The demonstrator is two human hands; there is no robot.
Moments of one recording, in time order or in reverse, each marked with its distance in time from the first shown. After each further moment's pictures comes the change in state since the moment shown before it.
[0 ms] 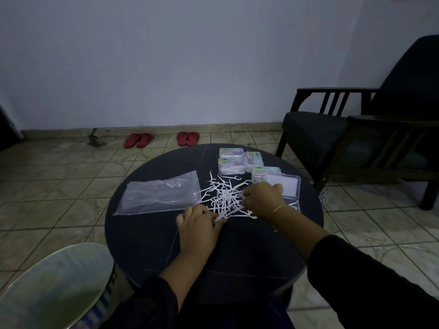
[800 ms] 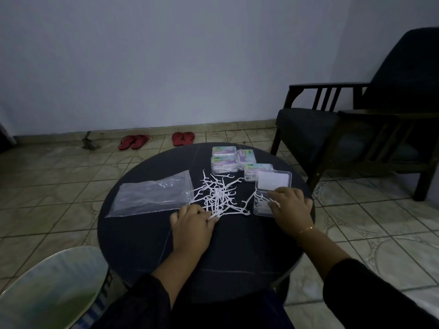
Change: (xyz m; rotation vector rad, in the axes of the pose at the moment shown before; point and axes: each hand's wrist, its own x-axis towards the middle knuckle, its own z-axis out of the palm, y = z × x) left_hand 0.001 -0.003 0.007 0.002 0.081 0.076; right_hand -0.035 0.078 0.038 0.095 0.215 0.175
